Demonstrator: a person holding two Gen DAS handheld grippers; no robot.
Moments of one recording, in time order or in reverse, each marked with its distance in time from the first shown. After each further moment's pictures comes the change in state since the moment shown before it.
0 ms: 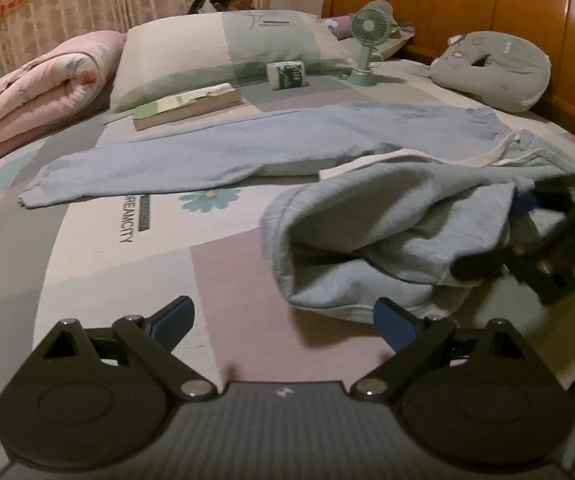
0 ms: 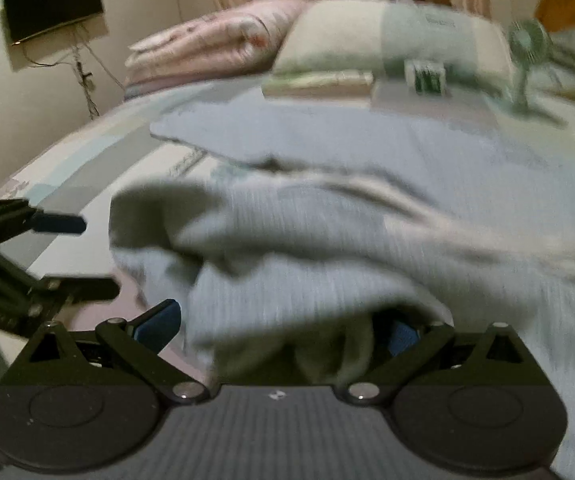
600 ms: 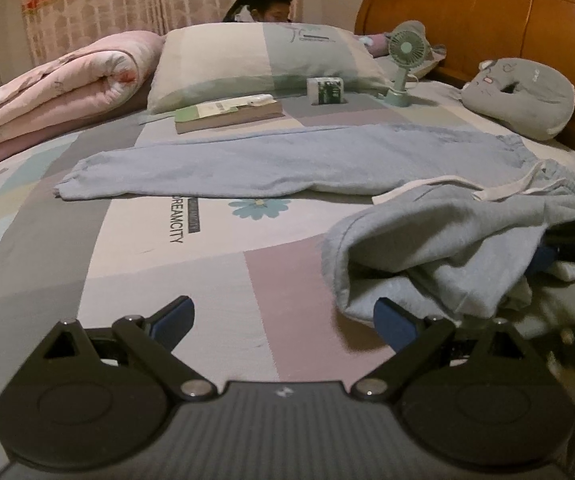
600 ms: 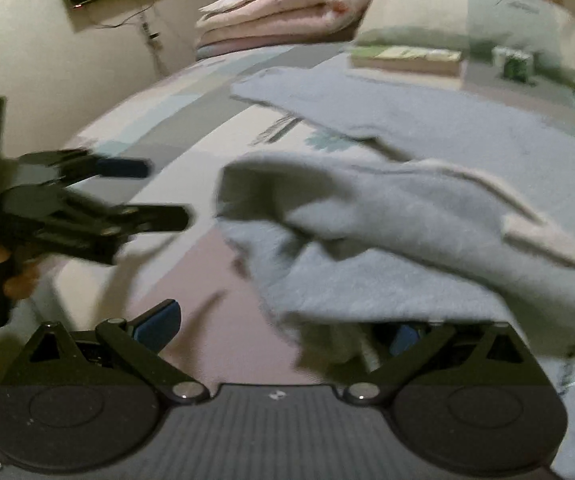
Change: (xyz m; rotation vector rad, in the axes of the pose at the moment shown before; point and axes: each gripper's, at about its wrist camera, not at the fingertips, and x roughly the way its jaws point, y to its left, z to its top) left arm -0.017 0.032 -0.004 -0.069 -0.041 0.045; right arm 0.001 0.035 0.006 -0.067 0.131 0.121
